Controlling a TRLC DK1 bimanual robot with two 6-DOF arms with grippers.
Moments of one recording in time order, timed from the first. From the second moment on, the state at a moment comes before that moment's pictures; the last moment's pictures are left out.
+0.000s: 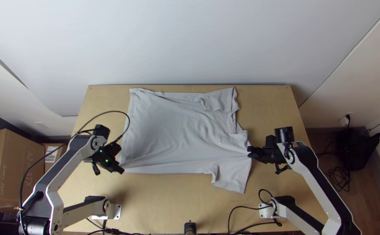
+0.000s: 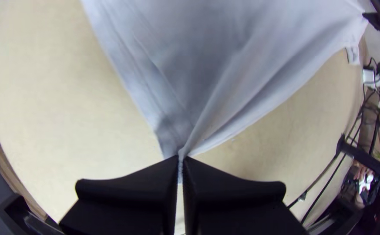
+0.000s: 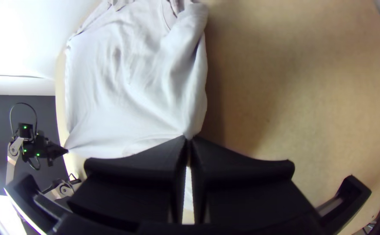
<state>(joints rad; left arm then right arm) 0.02 1.27 0.83 -1.11 0.05 0.49 0.12 1.04 0.72 -0.84 -0.38 0.44</state>
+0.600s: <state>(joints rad) 0.21 1.17 1.33 -0.79 0.12 0.22 0.10 1.16 1.32 -0.83 -0.30 0.35</state>
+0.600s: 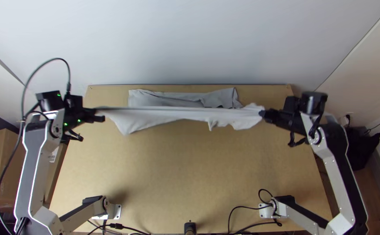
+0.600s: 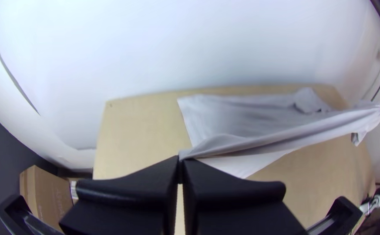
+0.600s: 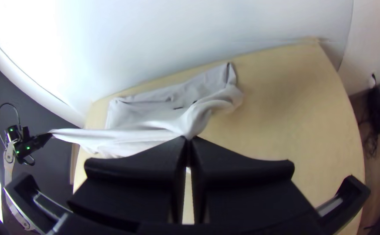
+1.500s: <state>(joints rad) 0.28 1.33 2.21 -0.70 0.08 -0.06 0.30 1.38 2.26 -0.72 -0.07 0.18</state>
